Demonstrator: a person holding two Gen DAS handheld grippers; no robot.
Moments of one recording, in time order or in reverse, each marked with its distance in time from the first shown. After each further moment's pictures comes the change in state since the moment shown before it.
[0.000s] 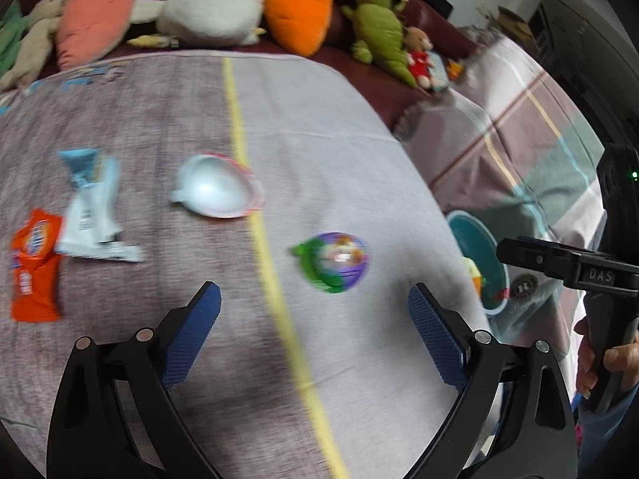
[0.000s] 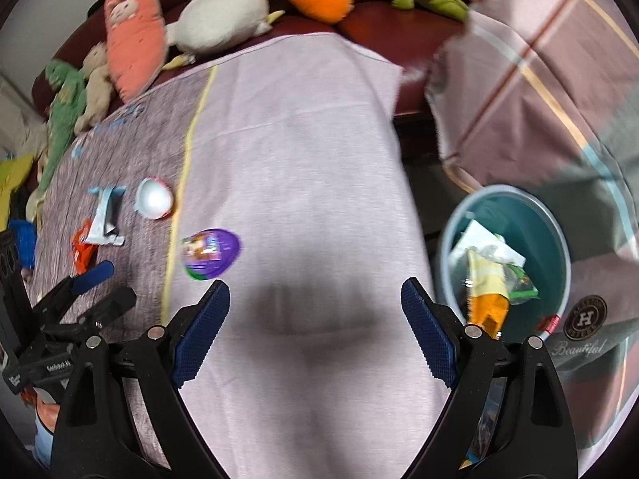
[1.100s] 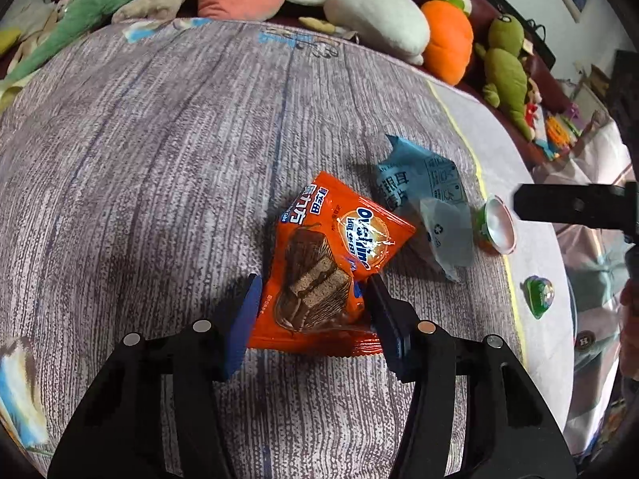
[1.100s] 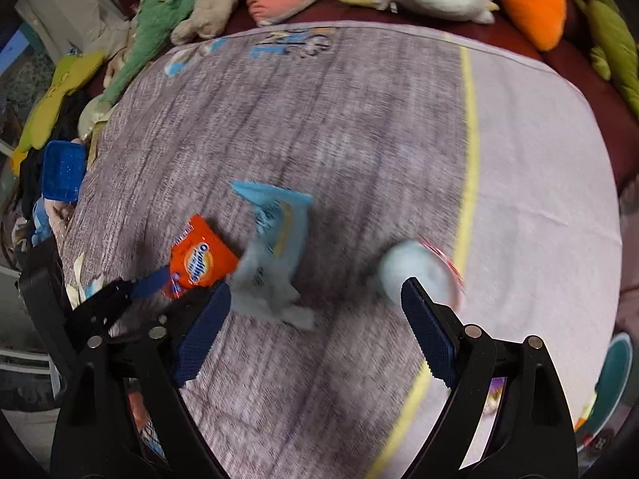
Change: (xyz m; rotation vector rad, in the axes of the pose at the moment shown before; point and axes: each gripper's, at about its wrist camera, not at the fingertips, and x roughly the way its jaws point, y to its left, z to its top) left arm -0.032 0.208 -0.012 -0.226 -0.025 0.217; right arm 0.109 0.270 0.079 -0.347 0.169 0.191
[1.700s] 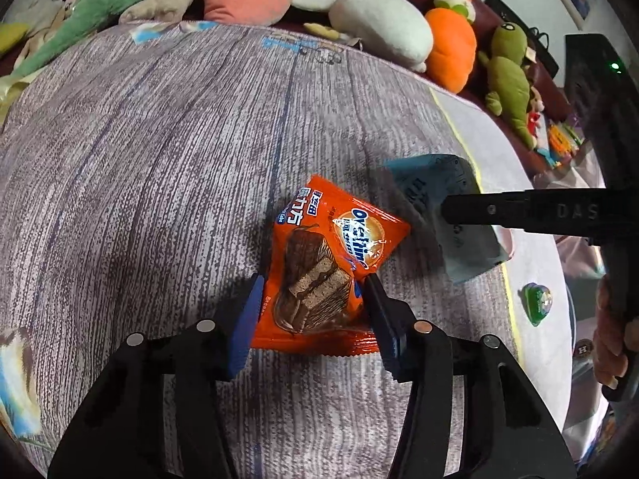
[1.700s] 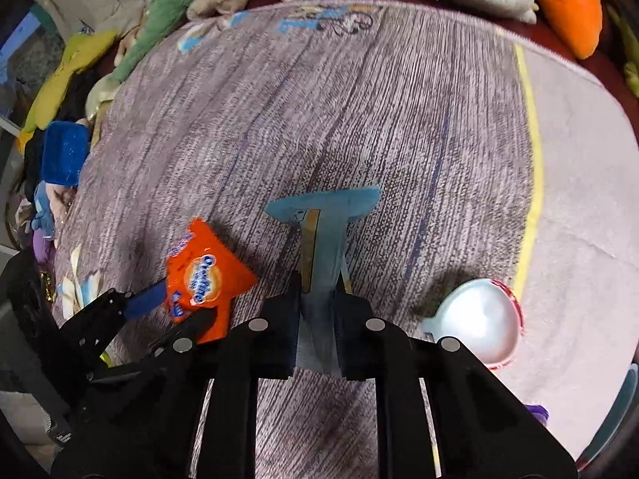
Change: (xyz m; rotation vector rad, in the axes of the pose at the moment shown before) left arm -0.006 -0.005 0.002 -0.017 -0.022 0.004; right arm 0.036 0.019 0.009 -0.050 0.039 0.044
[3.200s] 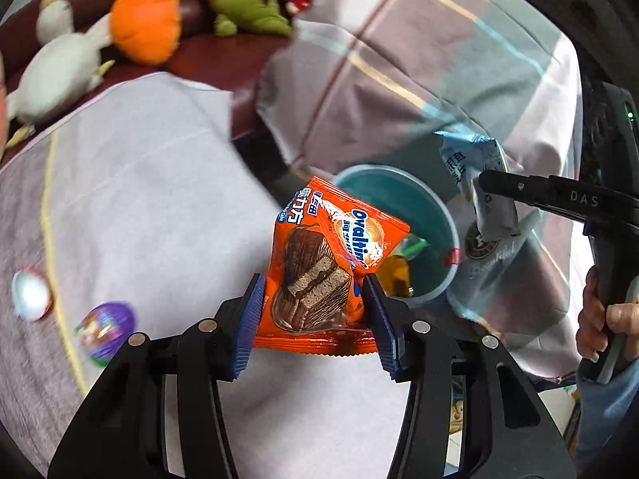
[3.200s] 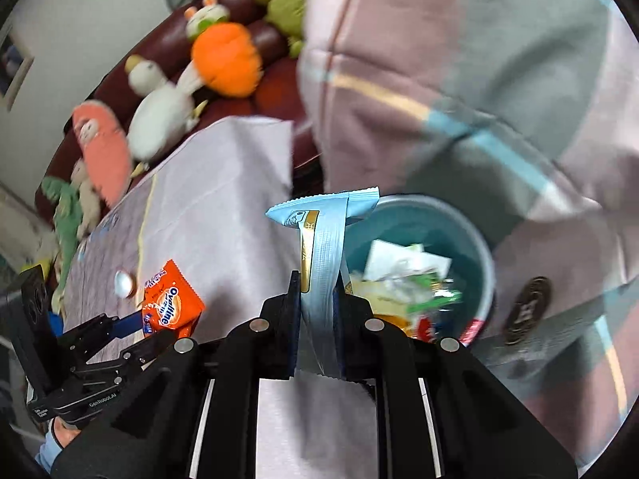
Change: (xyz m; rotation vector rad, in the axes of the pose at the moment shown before) left arm 0.024 -0.453 -0.094 0.636 0.156 -0.275; right arm -0.257 -0.373 -0.343 0.670 -0.483 -0.159
